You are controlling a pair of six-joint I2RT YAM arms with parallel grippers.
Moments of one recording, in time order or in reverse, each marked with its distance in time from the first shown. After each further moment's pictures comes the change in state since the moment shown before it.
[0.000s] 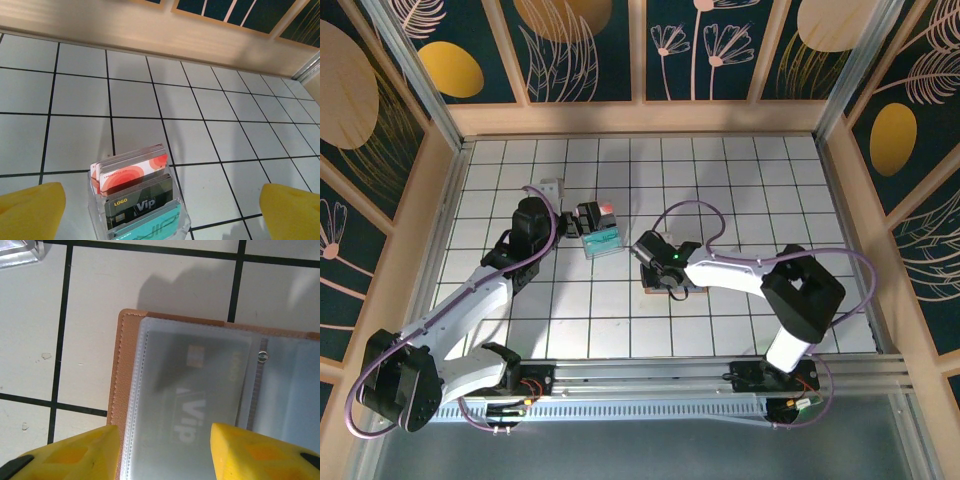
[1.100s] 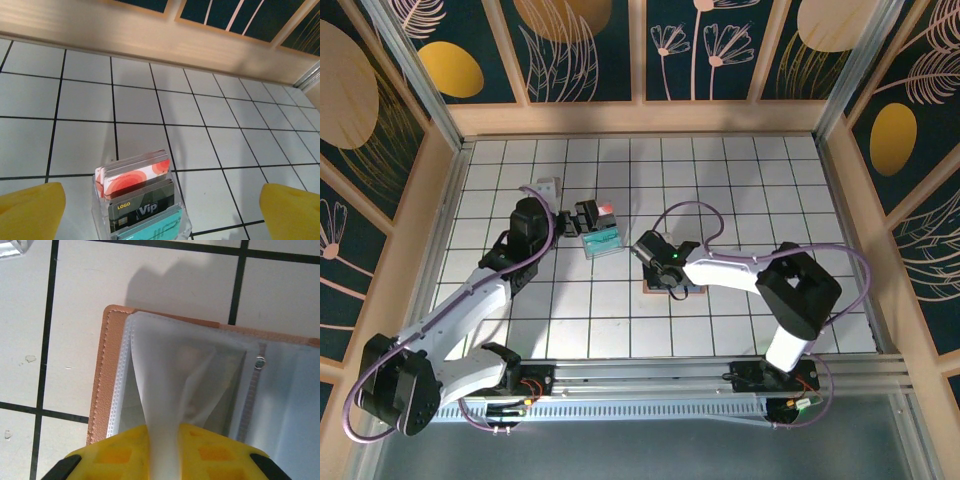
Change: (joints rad) left arm 0.000 -0.029 0.000 -0.004 -0.023 -0.006; right arm -0.013 0.014 -0.009 0.018 0.001 -0.022
